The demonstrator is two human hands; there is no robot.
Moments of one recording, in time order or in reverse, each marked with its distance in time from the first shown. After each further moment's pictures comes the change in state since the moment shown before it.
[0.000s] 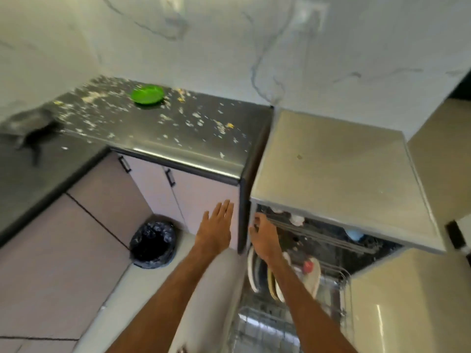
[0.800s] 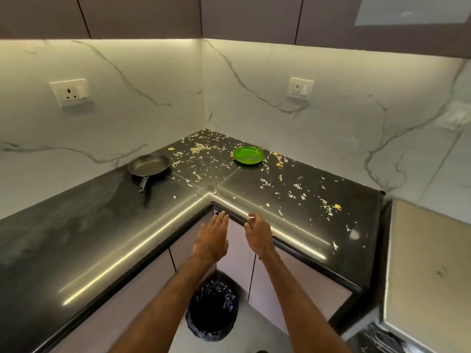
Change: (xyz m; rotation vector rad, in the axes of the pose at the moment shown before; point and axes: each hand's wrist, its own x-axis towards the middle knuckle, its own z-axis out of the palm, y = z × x) left_hand 0.046 -0.380 -0.113 -0.074 0.210 -0.314; right_hand 0.169 -0.345 0.249 0.064 -0.065 -0.350
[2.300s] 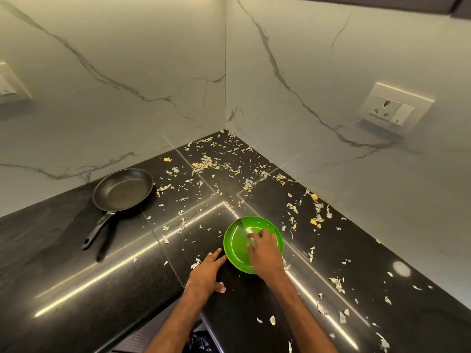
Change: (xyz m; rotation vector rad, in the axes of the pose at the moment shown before) left_hand 0.345 -0.063 0.094 -0.245 -0.422 -0.294; right_hand 0.387 0.065 0.057 -0.547 -0.416 -0.277
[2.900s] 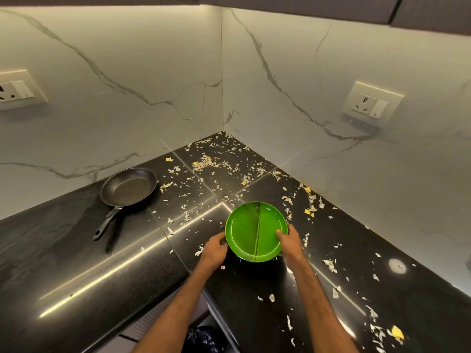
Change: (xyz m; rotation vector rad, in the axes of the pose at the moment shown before) left_hand -0.002 0.020 -0.006 -0.824 0.321 -0.008; right_hand -0.029 0.038 -0.029 1.150 0.100 0.608
